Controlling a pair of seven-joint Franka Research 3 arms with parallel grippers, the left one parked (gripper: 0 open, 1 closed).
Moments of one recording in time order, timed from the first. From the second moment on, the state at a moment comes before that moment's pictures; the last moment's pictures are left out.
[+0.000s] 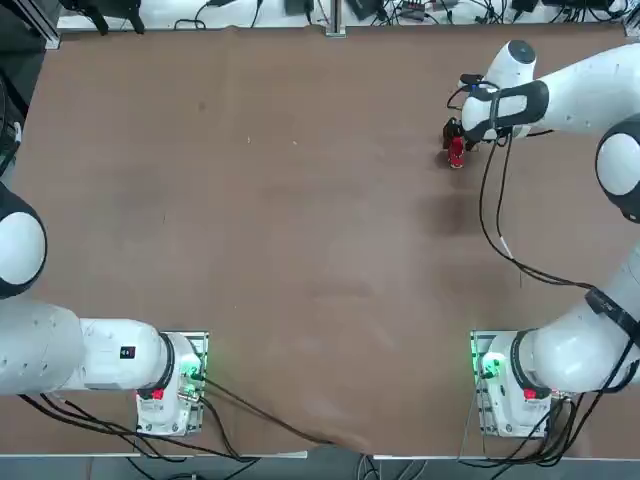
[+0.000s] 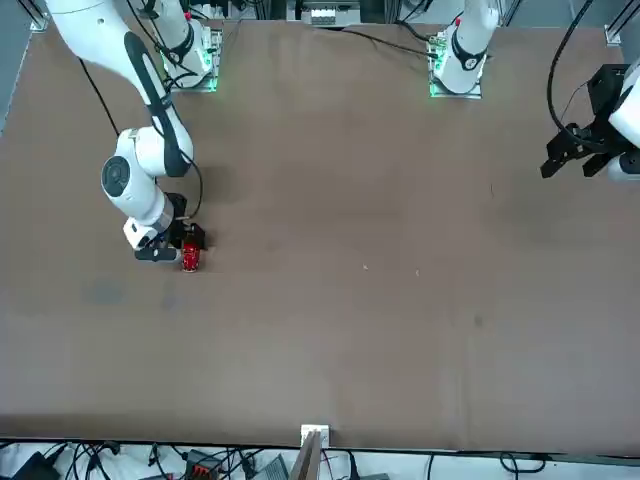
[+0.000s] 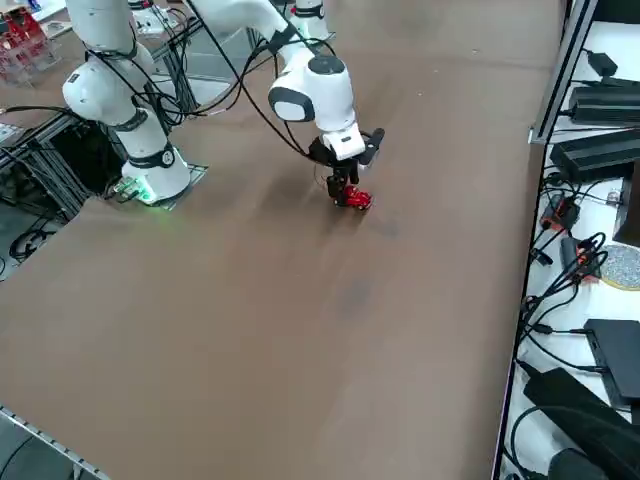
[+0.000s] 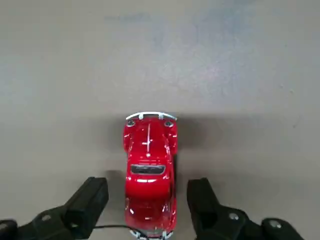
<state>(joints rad) 0.12 0.39 0.03 -2.21 0.11 2.67 0.09</state>
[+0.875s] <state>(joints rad) 0.12 0.39 0.03 -2.20 0.11 2.65 0.11</state>
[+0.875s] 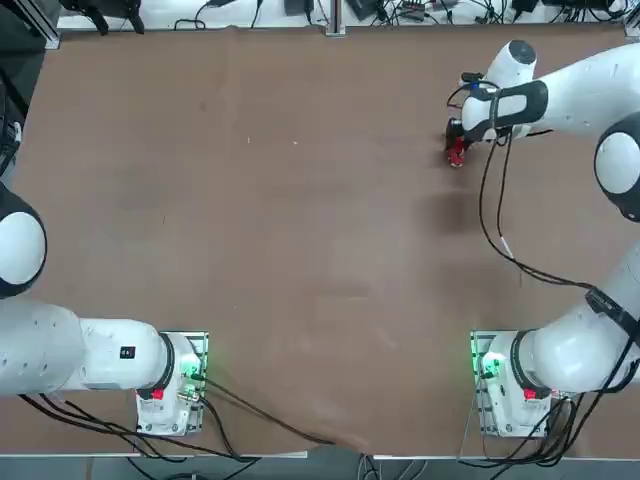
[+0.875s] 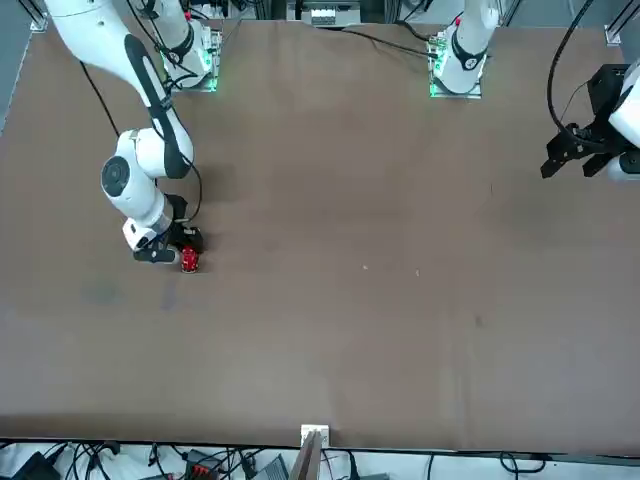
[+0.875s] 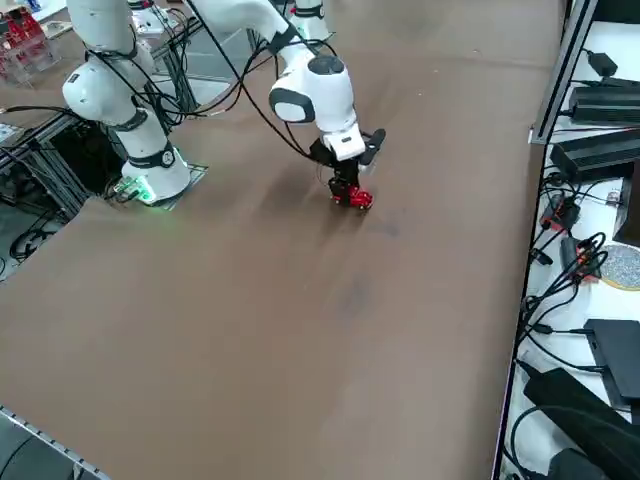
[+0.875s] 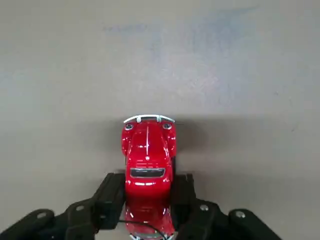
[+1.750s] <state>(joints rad) 0.04 0.21 -0.19 -1.78 0.12 1.86 0.40</state>
